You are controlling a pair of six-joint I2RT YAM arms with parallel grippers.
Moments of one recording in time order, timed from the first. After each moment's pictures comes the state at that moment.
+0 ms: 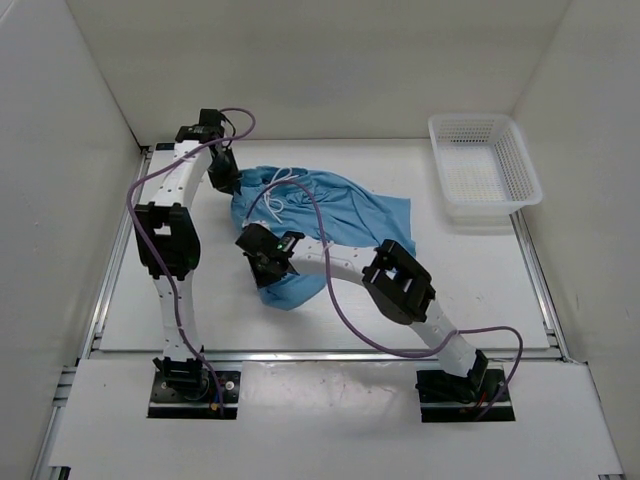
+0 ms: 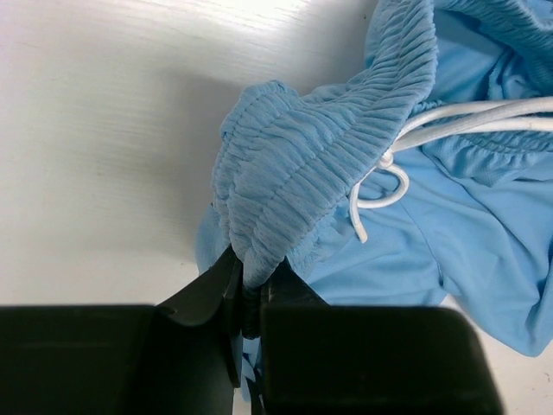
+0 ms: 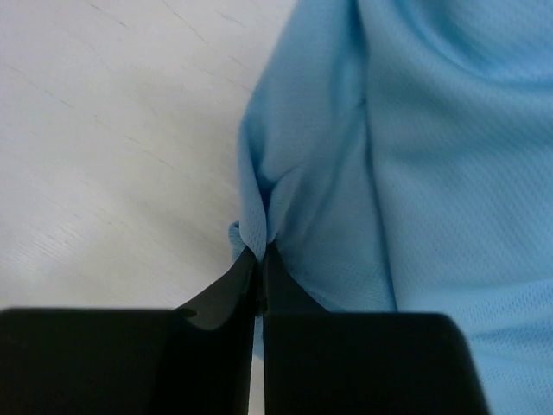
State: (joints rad) left arm -0.09 2.20 2.10 -1.06 0.05 -0.39; right arm 1.11 2.31 1.87 -0.58 0.08 0.57
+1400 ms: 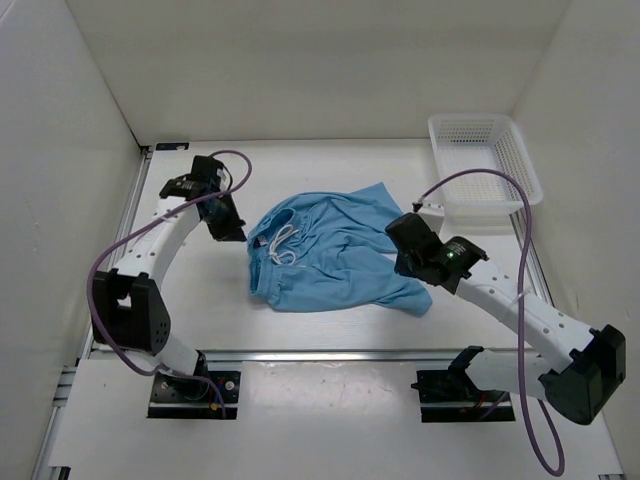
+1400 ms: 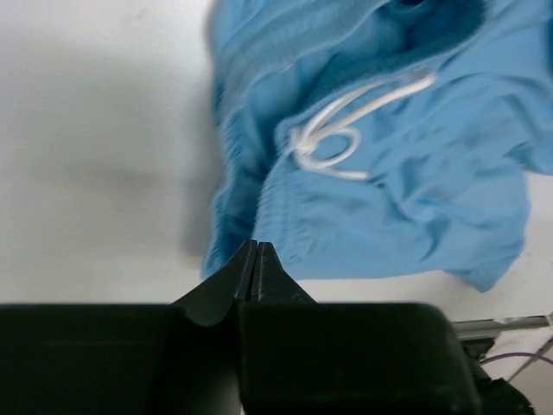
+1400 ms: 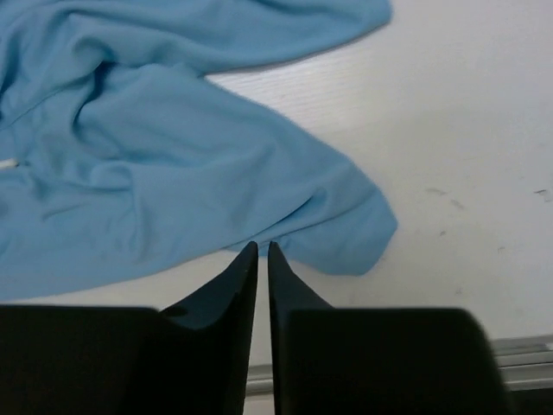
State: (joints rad) left arm -0.18 1.55 1.34 -0.92 0.14 -0.56; right arm 0.75 1.15 1.02 -0.87 0.51 0.72
